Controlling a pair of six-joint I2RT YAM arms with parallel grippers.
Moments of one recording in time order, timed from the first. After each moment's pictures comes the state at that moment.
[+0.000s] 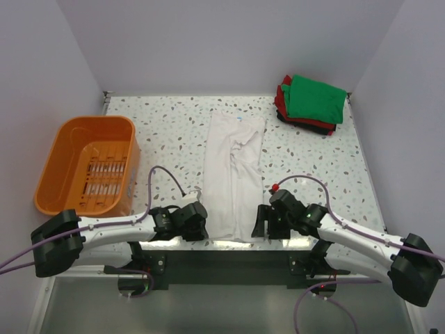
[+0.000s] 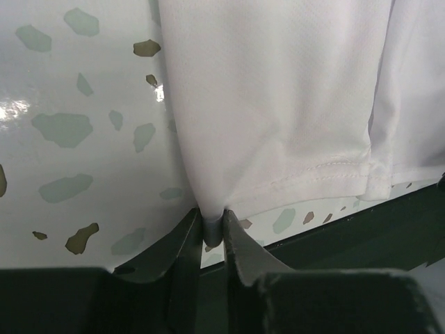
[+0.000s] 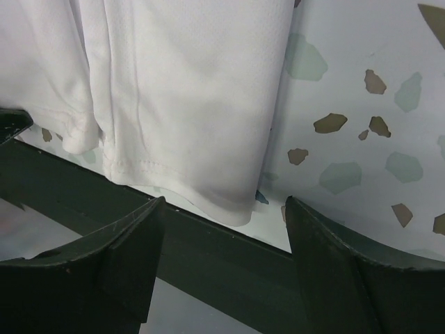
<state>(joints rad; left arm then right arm) -1.12 1.15 0.46 -0.35 -0.14 -1.15 0.84 0.94 0.40 -0.52 -0.13 0.91</state>
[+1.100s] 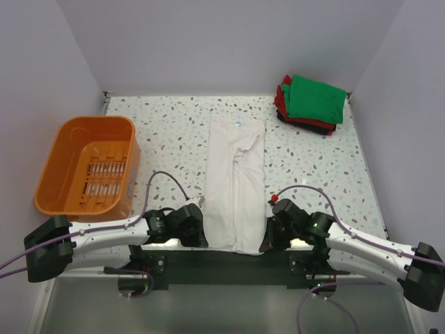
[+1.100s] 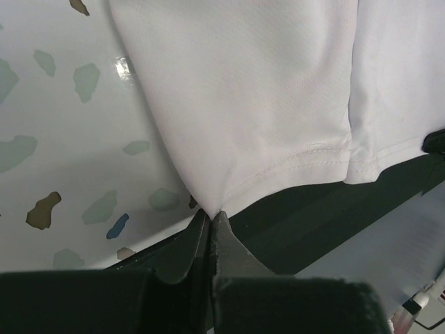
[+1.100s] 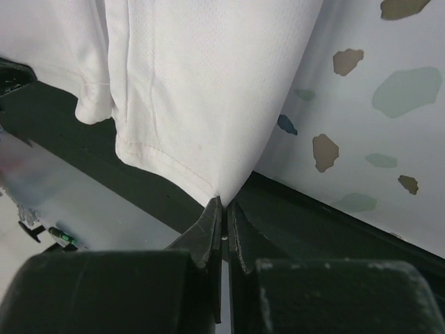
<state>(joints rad) -1.12 1.06 0.41 -0.33 0.03 -1.08 0.93 0.80 0.34 -0.58 -0.25 1.00</state>
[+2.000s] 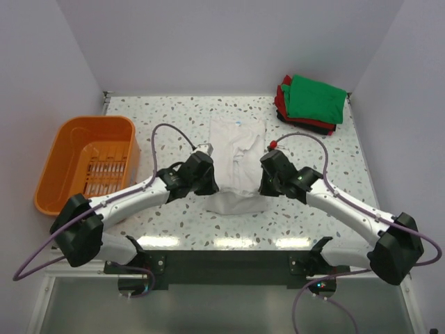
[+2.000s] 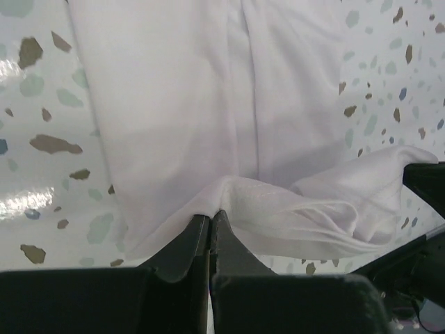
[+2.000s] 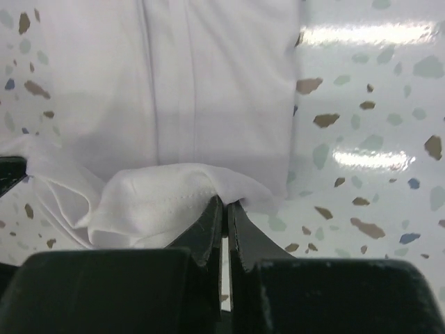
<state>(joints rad) -0.82 1.36 0.87 -0.36 -0.09 -0.80 0.73 1.20 0.88 -0.65 0.20 0.74</state>
